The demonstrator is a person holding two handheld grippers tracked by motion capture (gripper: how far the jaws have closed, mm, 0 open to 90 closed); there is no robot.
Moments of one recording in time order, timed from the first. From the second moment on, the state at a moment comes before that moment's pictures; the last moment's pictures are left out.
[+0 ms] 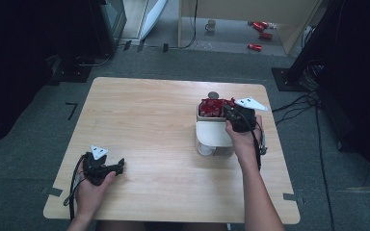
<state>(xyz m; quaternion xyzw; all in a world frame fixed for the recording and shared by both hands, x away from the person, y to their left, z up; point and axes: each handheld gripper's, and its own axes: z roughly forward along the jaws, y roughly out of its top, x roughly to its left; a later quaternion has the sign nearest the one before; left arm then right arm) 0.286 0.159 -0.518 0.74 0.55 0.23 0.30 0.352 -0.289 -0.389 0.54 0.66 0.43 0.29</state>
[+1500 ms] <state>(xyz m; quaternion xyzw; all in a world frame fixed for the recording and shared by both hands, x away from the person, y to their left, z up) 0.286 0.159 -0.518 0.74 0.55 0.23 0.30 0.327 -0.287 -0.310 0.51 0.62 0.50 0.34</state>
